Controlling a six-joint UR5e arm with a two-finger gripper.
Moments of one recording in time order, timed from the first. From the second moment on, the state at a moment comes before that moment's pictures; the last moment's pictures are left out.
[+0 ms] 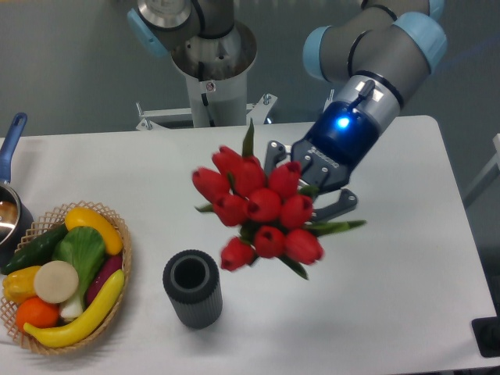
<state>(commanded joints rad) 2.65 -1.88 -1.60 -0.72 0.14 1.10</state>
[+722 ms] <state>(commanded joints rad) 2.58 -1.88 -1.69 -0.72 0.02 1.22</state>
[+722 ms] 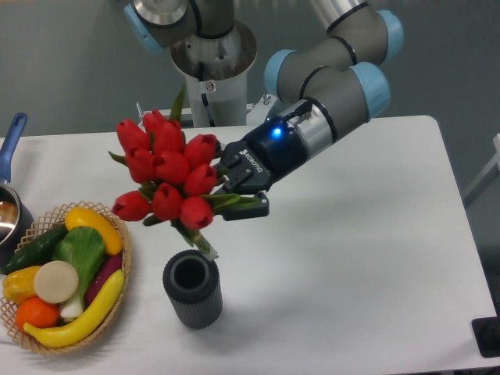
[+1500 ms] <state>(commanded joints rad) 2.56 -1.98 -1.73 -0.72 0.03 1.28</state>
